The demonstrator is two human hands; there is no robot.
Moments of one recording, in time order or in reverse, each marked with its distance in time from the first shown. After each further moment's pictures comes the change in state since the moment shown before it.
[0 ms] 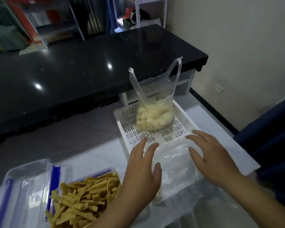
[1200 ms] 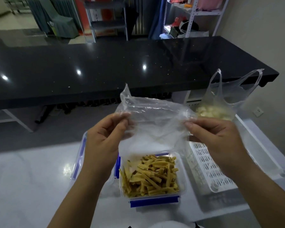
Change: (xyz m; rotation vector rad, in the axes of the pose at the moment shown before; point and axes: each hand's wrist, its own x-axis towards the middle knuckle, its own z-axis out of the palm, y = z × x) left_hand -0.112 -0.116 -0.202 -0.912 0.605 -0.021; right_hand -0.013 -0.232 0.036 0.941 -0.061 -0.241
